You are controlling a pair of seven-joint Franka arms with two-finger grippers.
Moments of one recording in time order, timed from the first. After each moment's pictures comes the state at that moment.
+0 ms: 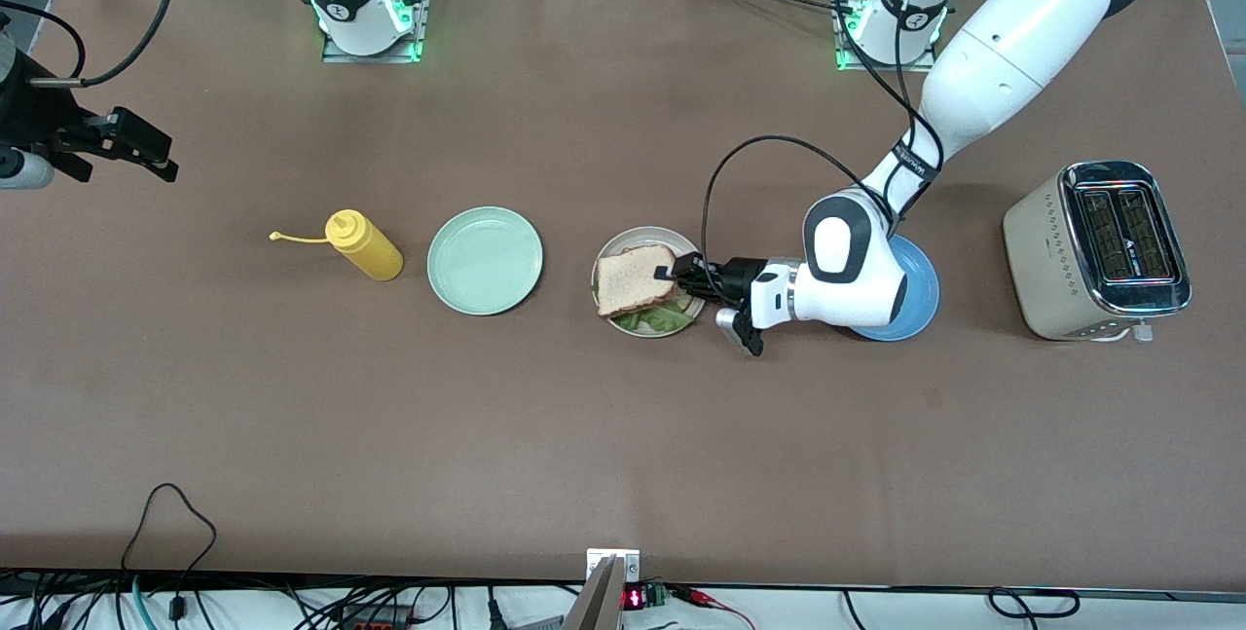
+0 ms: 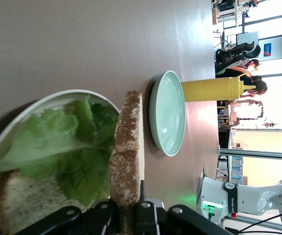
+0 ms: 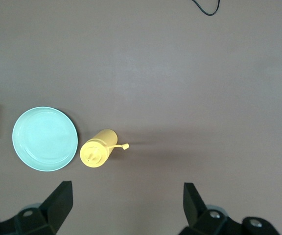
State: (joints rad) left arm 0.06 0.85 -0.55 -1.69 -0.97 2.26 0.72; right arm -0.01 -0.02 0.02 -1.65 -0.01 1.66 -0.01
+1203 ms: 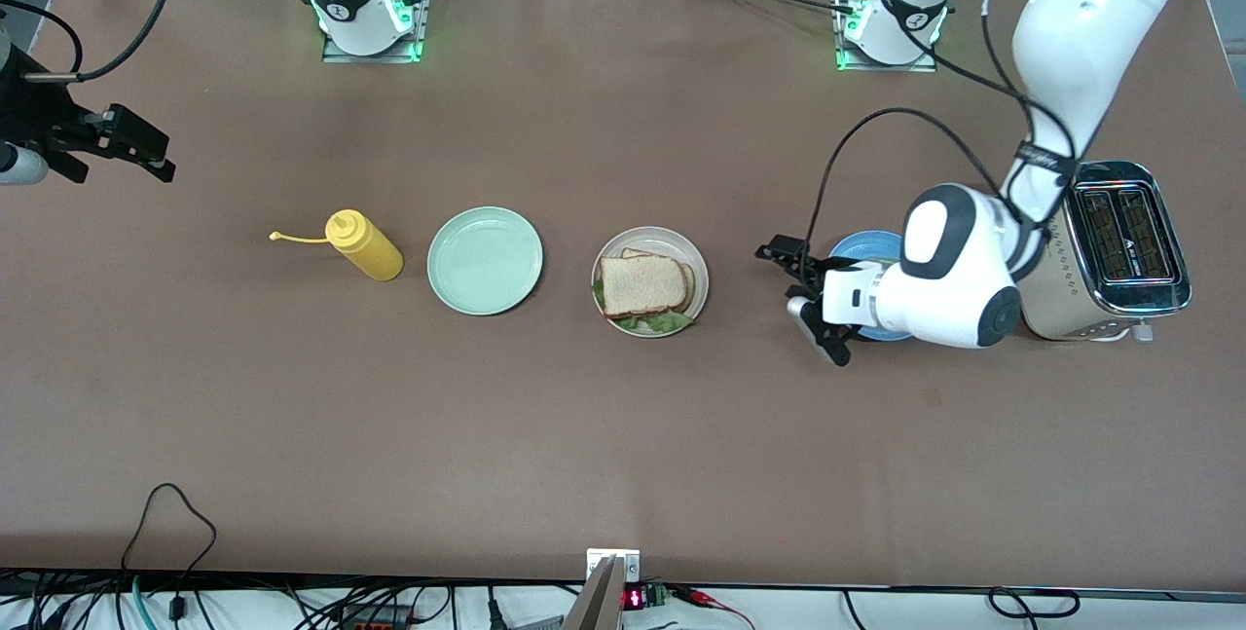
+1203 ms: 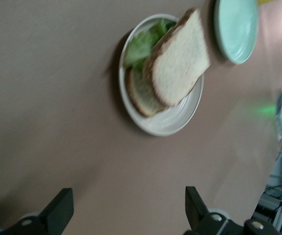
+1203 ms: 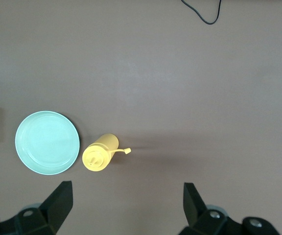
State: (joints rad) left arm 0.17 0.63 -0.49 -1.61 -0.30 1.85 0.50; right arm -0.01 -0.02 0.02 -1.63 0.00 1.67 -0.01
